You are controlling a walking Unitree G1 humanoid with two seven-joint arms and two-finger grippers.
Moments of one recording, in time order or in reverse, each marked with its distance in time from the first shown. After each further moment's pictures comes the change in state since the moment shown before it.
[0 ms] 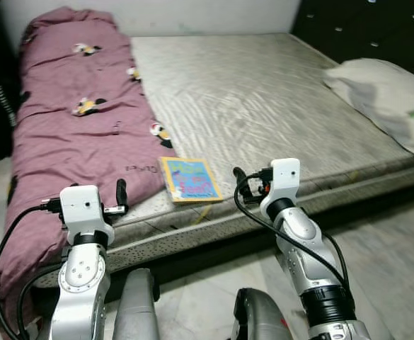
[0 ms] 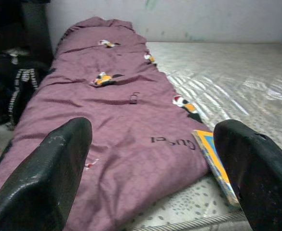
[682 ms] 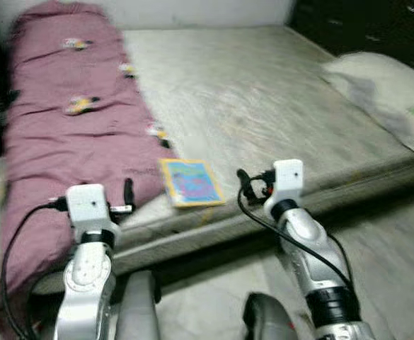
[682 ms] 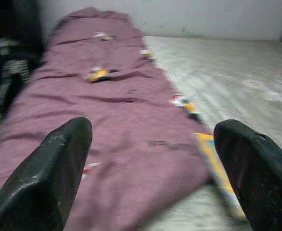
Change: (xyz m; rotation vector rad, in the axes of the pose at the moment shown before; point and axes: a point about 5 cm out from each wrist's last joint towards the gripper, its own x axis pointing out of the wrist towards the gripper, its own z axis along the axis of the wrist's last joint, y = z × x) left arm 0.000 -0.005 0.001 -0.012 -0.002 -0.020; right arm -0.002 -0.003 -0.003 -0.022 0.010 0.004
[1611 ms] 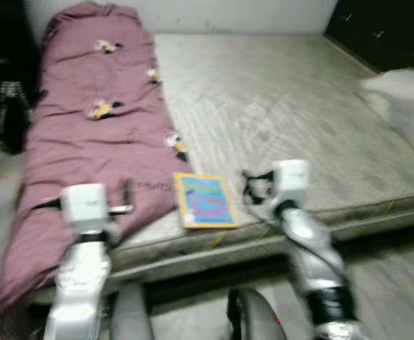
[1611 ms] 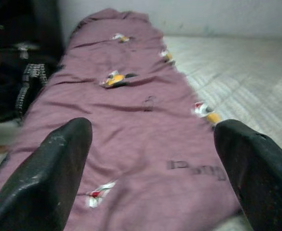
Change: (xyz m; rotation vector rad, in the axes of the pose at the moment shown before) left arm 0.001 0.012 -0.002 0.026 0.014 0.032; right arm 0.004 0.013 0.002 0.022 -0.004 0.029
